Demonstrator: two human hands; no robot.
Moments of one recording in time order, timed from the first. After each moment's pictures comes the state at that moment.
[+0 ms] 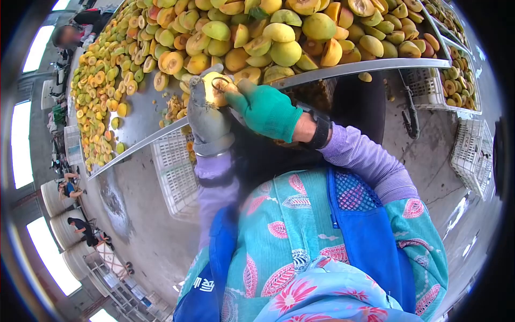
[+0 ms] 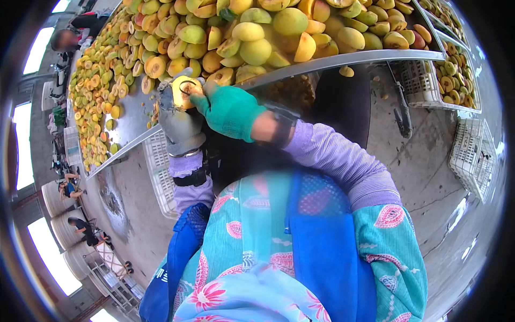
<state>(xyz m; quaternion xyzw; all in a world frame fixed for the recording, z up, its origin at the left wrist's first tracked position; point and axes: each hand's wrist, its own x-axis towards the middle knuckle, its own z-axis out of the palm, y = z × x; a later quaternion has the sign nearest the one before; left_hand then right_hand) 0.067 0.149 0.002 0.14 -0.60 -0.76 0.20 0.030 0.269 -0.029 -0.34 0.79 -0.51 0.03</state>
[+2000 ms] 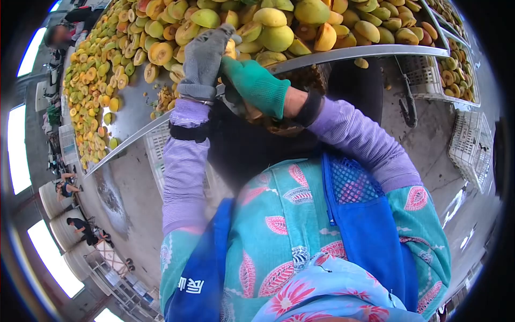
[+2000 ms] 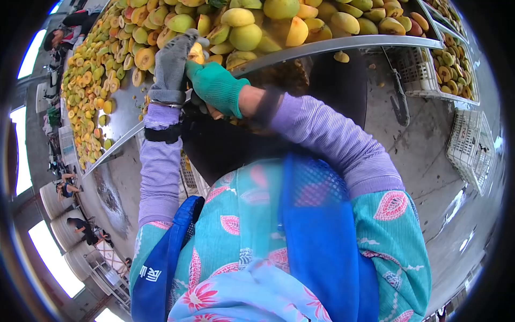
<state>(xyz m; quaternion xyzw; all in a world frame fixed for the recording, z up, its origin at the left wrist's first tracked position) -0.004 0.133 0.010 0.06 -0.84 -0.53 0.06 0.009 0.274 0.003 -0.09 0.48 -0.74 0.46</state>
